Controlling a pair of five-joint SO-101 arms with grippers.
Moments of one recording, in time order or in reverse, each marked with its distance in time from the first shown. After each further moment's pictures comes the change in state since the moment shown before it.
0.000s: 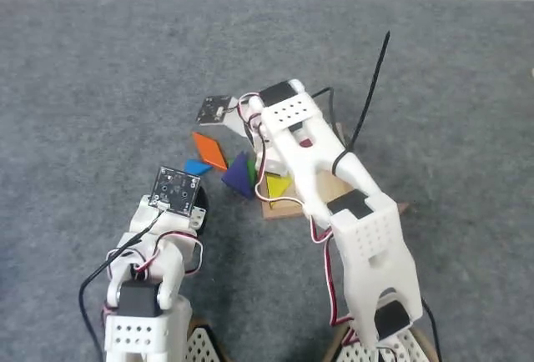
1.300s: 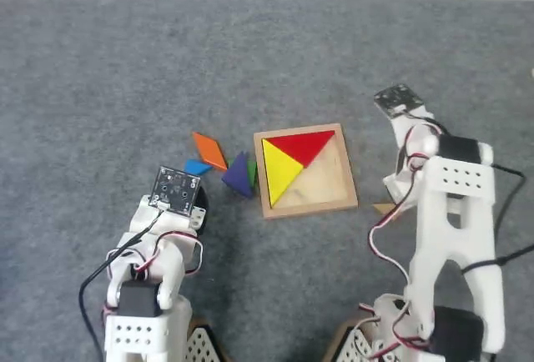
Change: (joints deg) left arm 0.0 0.0 0.0 0.0 0.0; right arm 38.4 -60.0 58.0 -6.9 -12.3
